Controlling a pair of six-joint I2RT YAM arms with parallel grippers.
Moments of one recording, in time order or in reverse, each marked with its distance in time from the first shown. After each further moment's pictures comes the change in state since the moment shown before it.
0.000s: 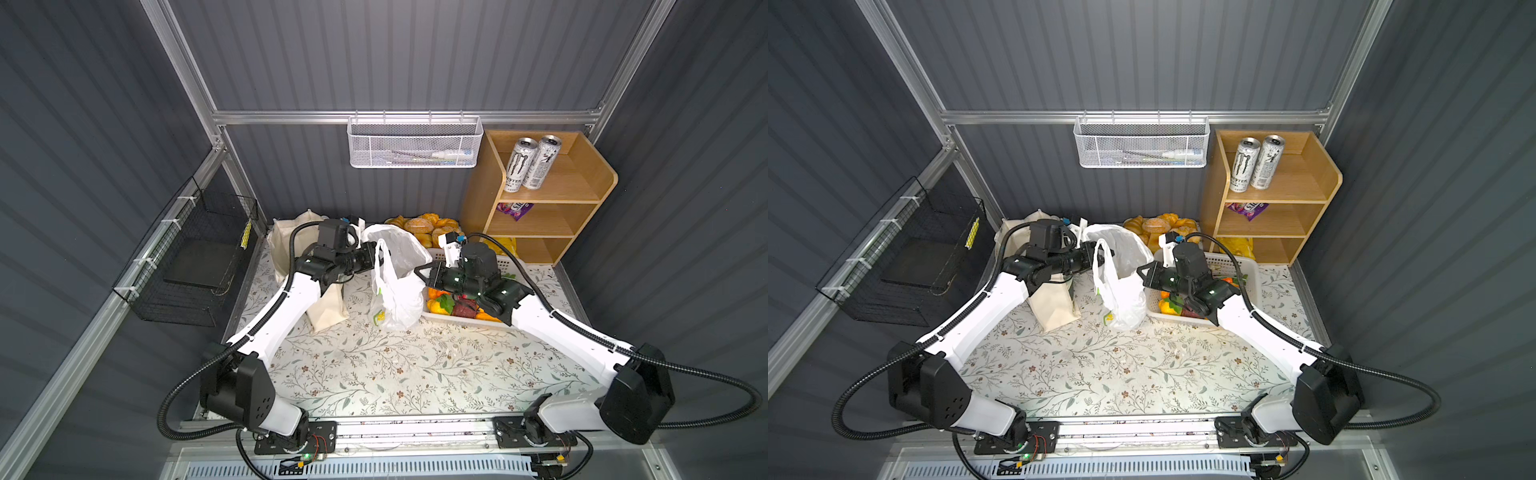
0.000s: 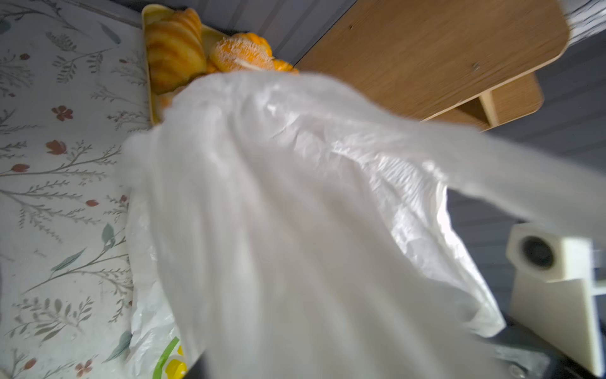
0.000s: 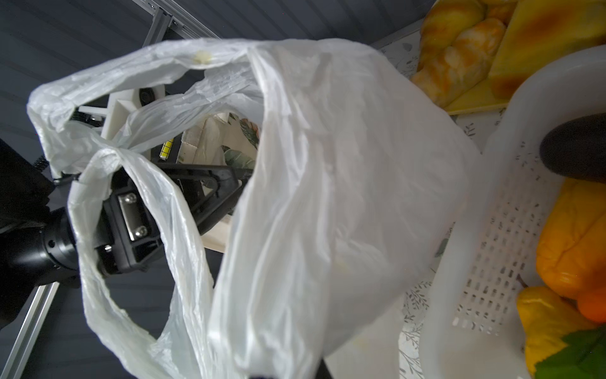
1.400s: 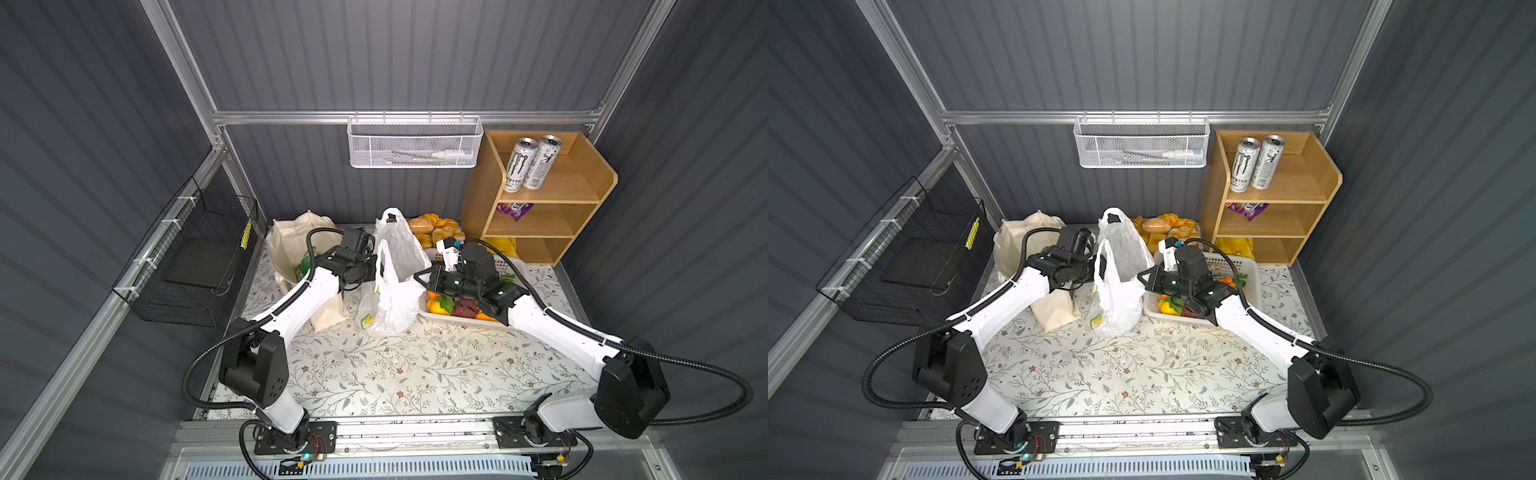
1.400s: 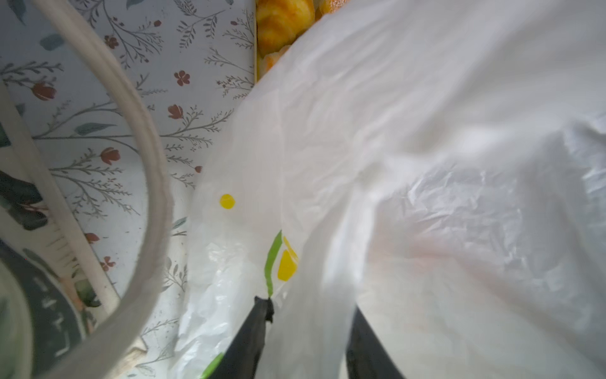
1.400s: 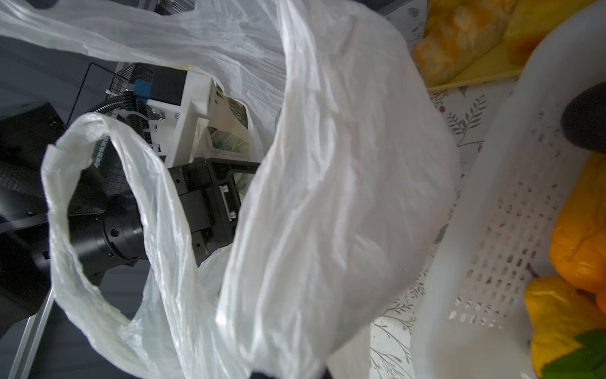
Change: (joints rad) left arm -0.062 0.132 0.035 -0.111 -0.291 0.048; right arm -0.037 0.032 -0.047 0.048 -0.092 0.005
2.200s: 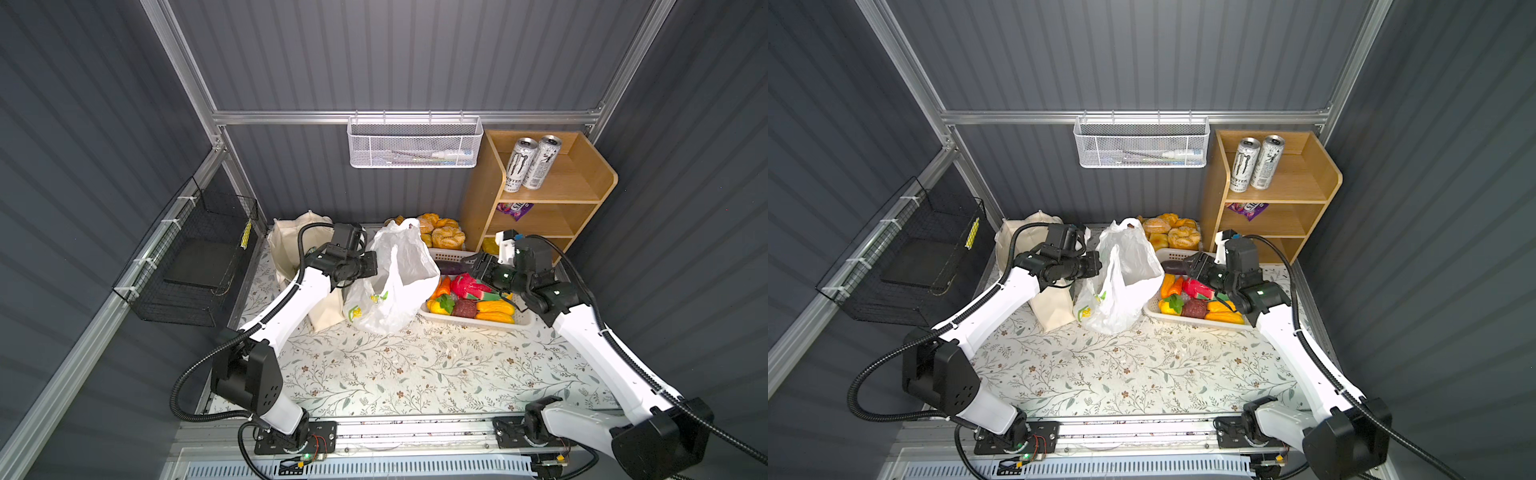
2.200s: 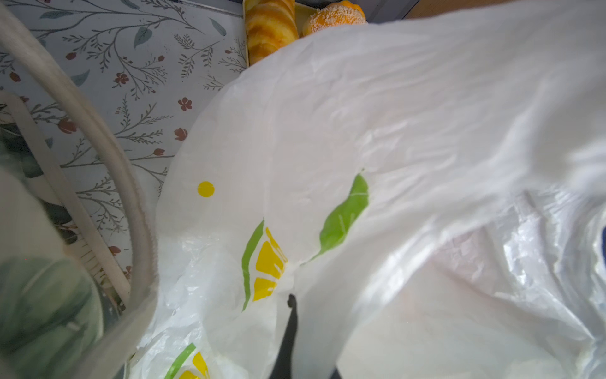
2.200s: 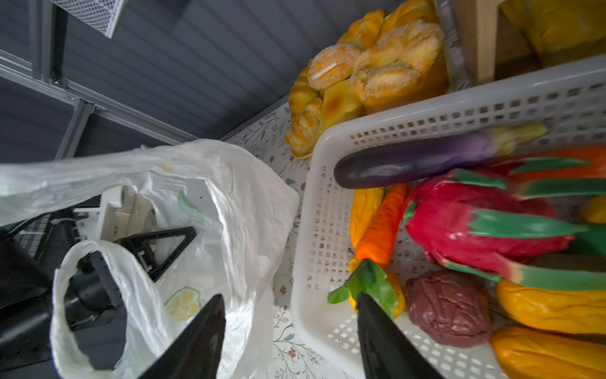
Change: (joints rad) left arm 0.026 -0.059 0.014 -0.021 0.054 0.086; right arm -0.284 -0.220 0.057 -0.405 0.126 -0.083
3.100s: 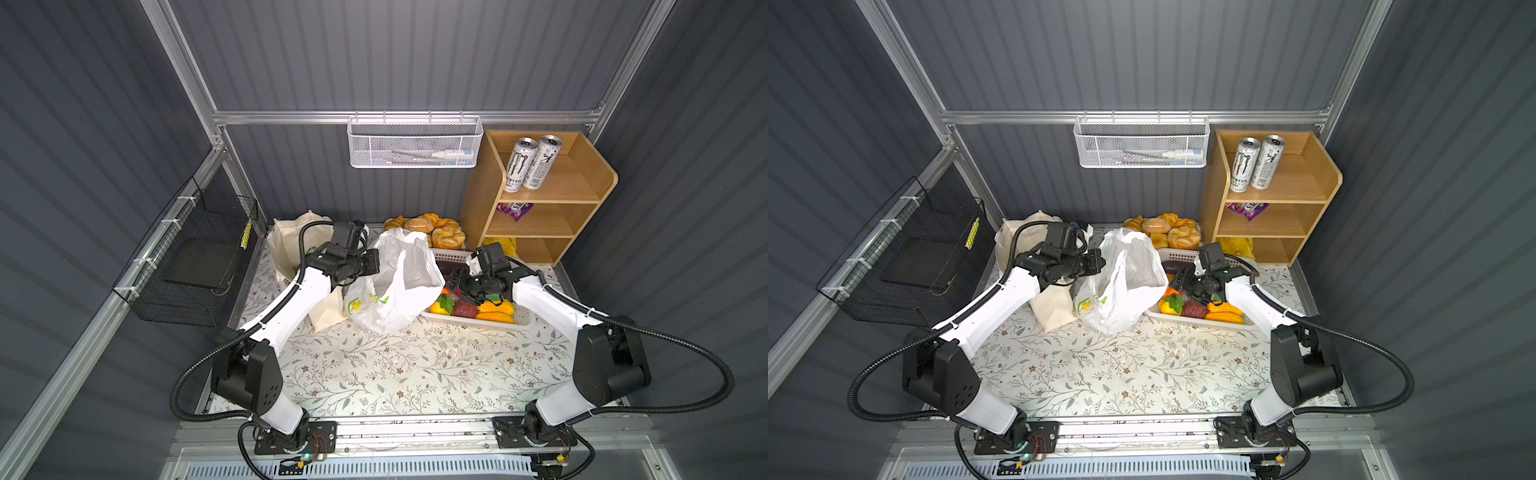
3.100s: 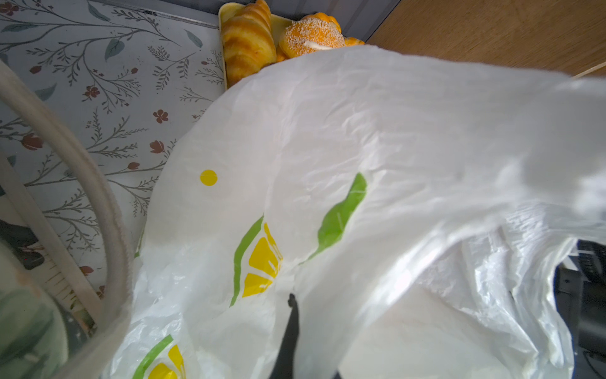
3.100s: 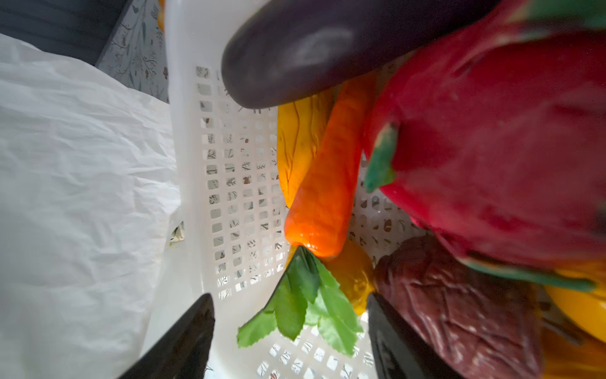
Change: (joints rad) left arm 0.000 0.002 0.000 0.040 0.041 0.000; right arm 0.027 0.399 0.019 -0.036 -0.096 0.013
